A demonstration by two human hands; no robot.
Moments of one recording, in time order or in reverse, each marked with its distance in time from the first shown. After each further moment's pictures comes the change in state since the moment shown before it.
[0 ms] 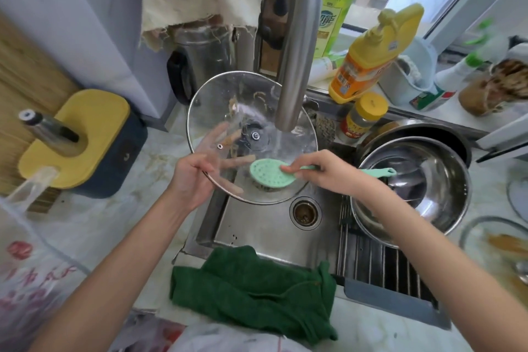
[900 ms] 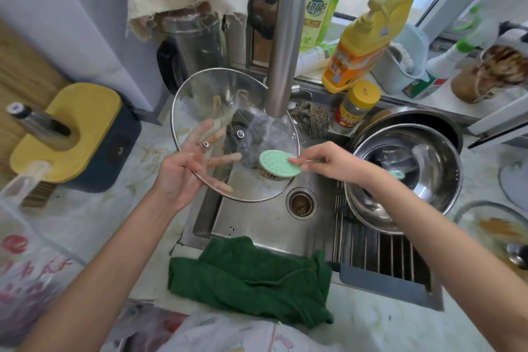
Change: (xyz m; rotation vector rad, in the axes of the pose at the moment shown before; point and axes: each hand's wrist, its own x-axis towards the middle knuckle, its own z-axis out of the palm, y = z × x) left_hand -0.018 0.000 -0.001 0.036 0.053 -0.013; right_hand -0.011 0.015 -0.007 -0.049 0.020 0.034
